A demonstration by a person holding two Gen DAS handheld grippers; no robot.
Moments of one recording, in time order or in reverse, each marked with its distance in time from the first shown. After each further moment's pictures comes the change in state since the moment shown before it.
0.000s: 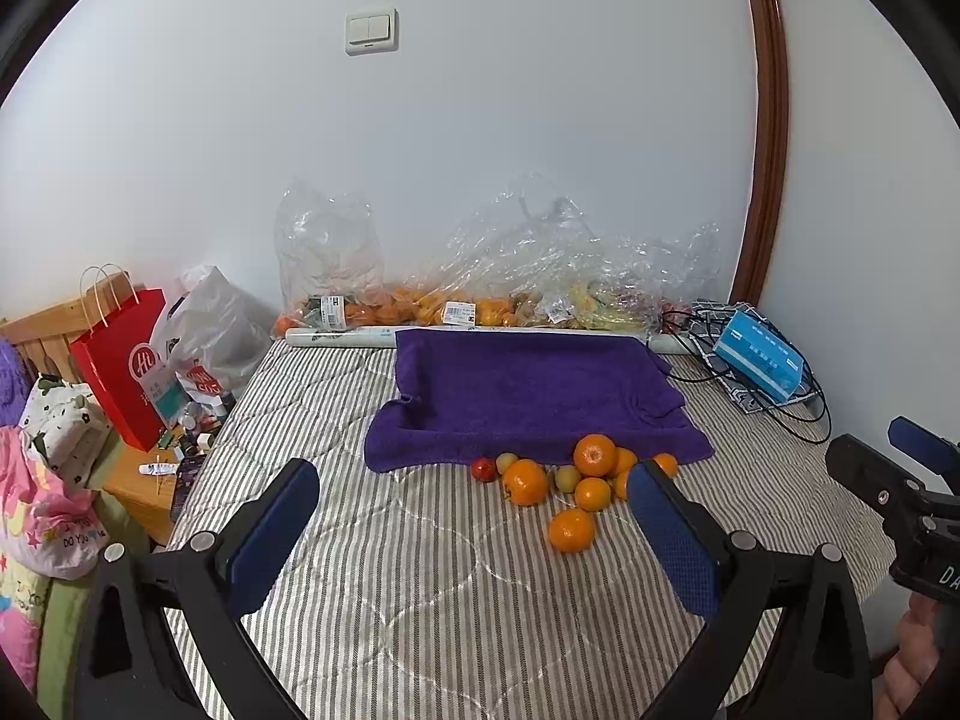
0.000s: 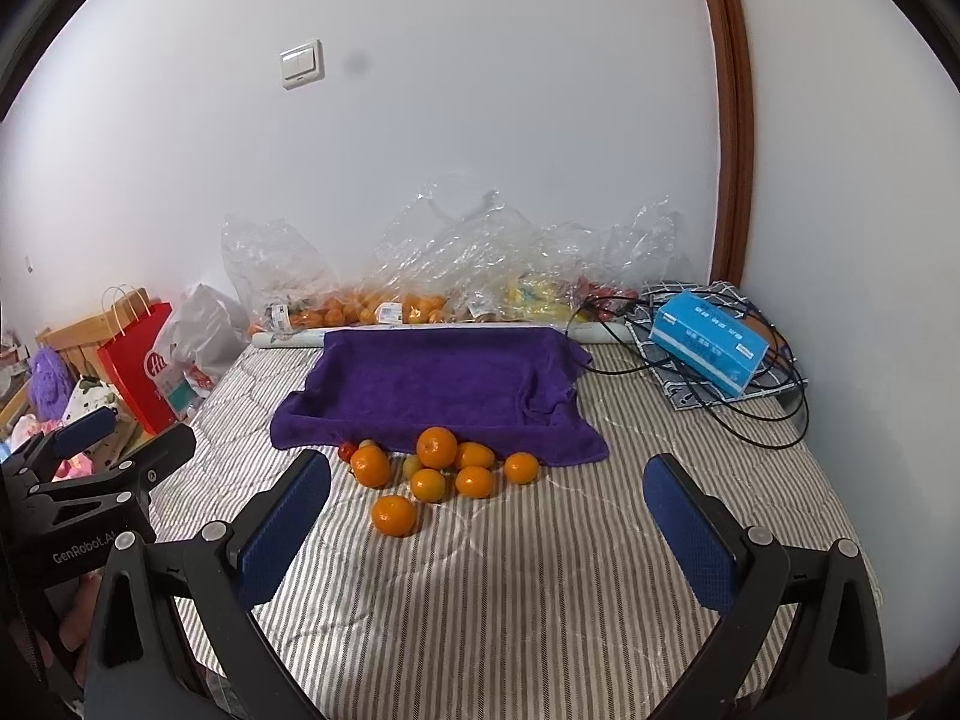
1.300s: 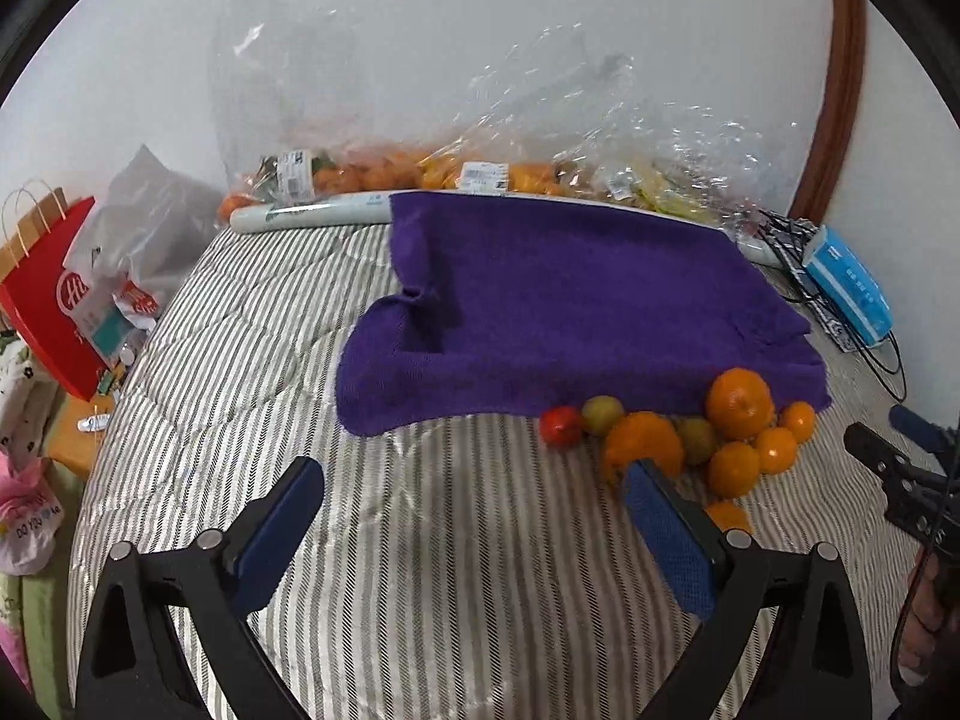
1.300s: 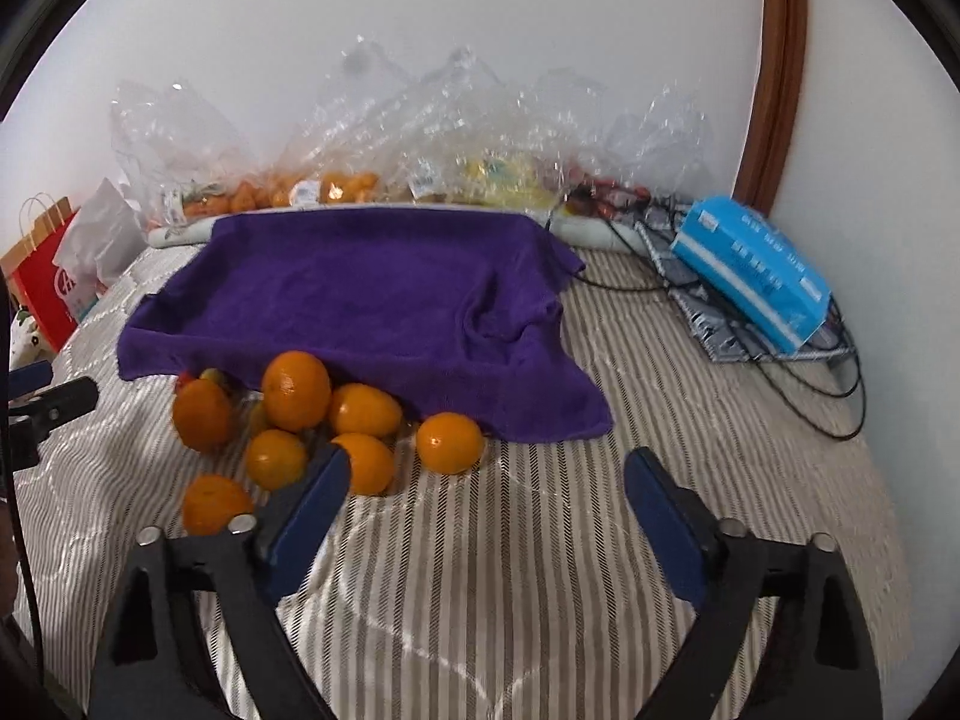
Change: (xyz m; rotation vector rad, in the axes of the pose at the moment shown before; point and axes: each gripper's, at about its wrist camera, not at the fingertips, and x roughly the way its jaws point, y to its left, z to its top) left arm 0.180 0.050 -0.030 -0.020 0.249 -0.038; right arm 0.193 -0.034 -0.035 -0.067 0.211 -0.097
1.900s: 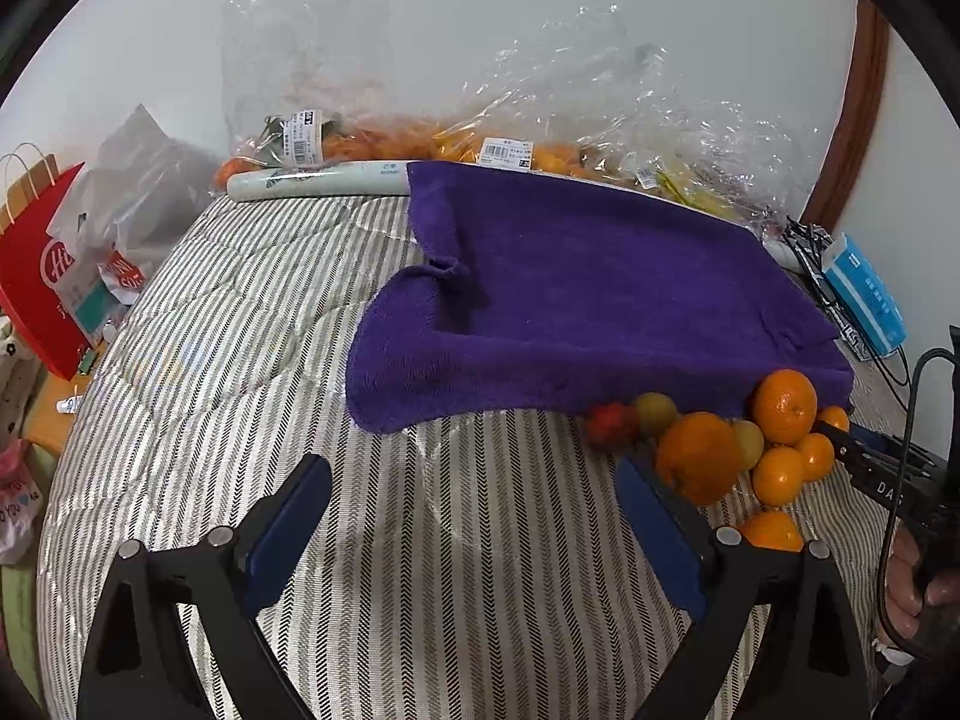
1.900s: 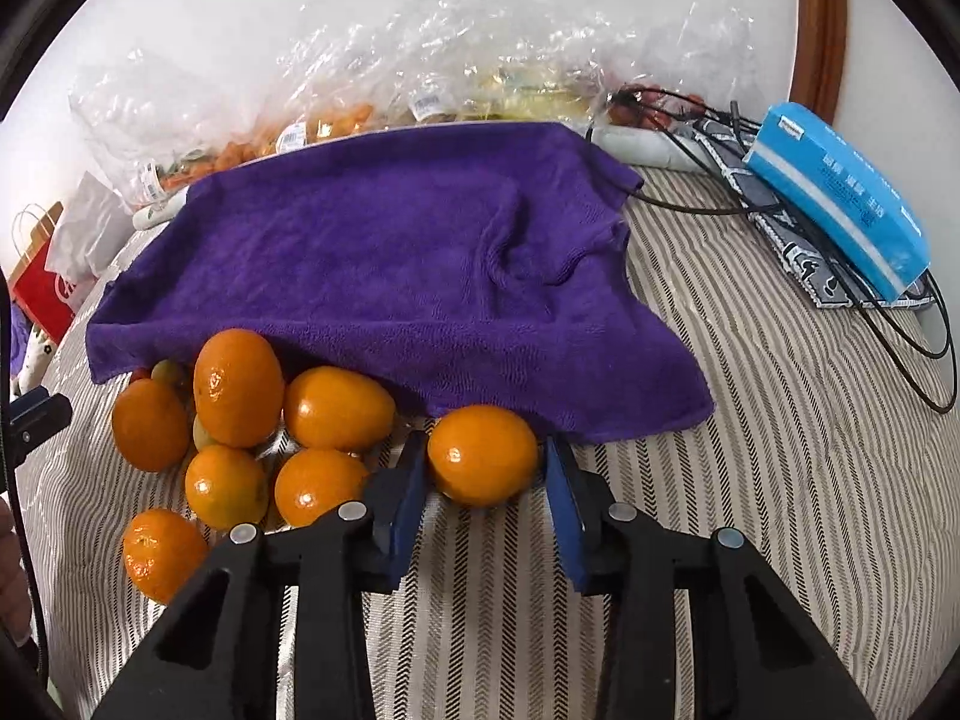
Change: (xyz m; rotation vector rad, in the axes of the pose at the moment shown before) left arm 0.029 0.020 -0.003 -0.029 0.025 -0.036; right arm 0.074 0.003 0.000 0.049 0.123 0.099
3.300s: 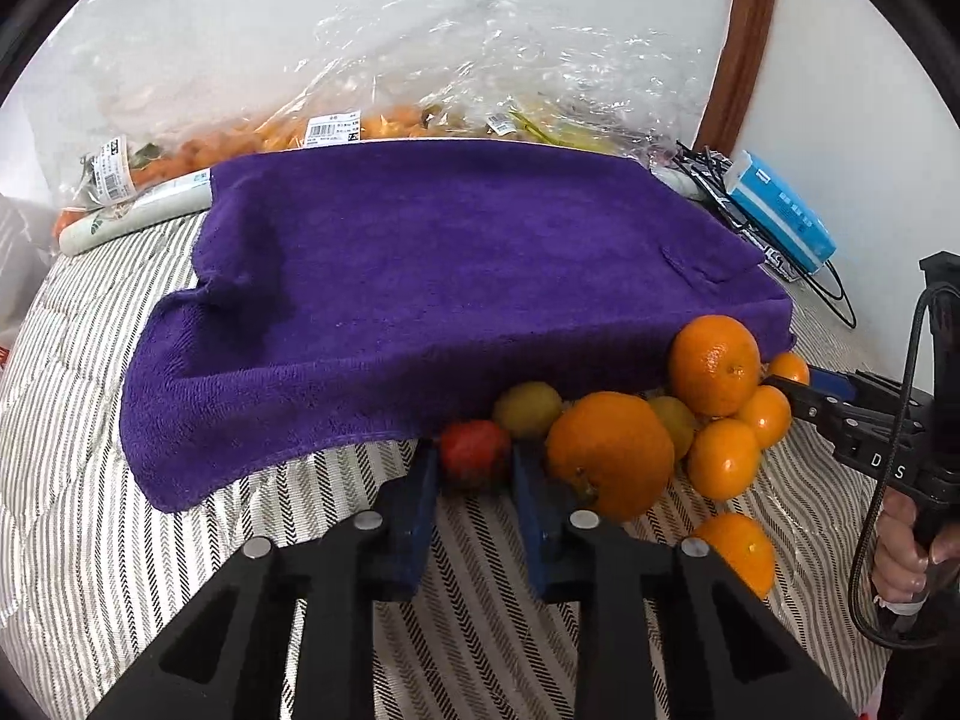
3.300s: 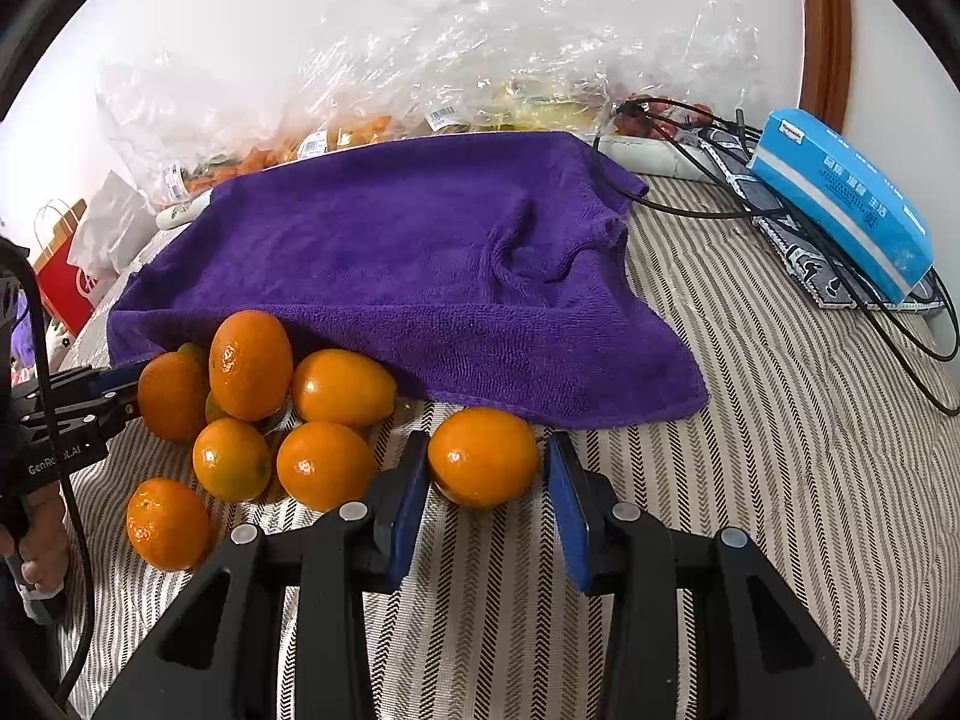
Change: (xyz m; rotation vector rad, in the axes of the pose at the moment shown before) left arm 0.047 -0.055 0.010 0.206 0.043 -0.218; right arm -0.007 -0.008 -0.011 -0.017 -0.040 0.049
